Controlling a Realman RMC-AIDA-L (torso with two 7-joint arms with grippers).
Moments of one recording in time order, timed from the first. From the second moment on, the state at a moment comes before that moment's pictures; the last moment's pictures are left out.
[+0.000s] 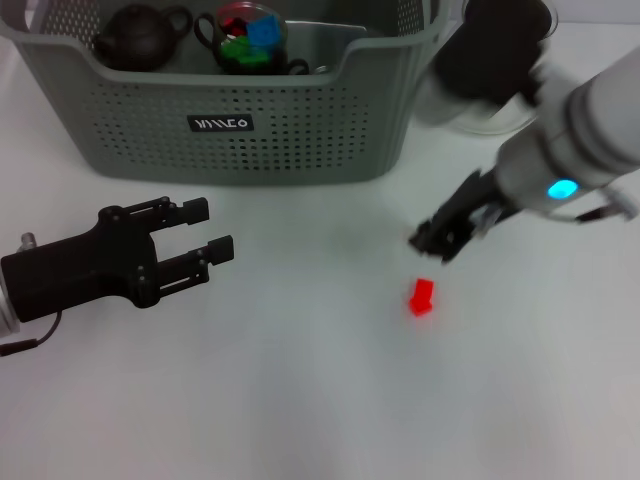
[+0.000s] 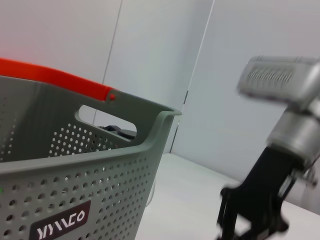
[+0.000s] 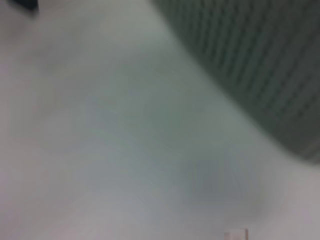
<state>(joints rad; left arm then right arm) -0.36 -2.15 0.33 0.64 2.14 1.76 -1.17 0.65 2.10 -1.66 -1.26 -2.52 -1.36 2.62</state>
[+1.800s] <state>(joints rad) -0.38 -2.15 0.33 0.64 2.14 1.77 -1.17 1.27 2.10 -1.29 -0.55 -2.34 -0.76 2.39</state>
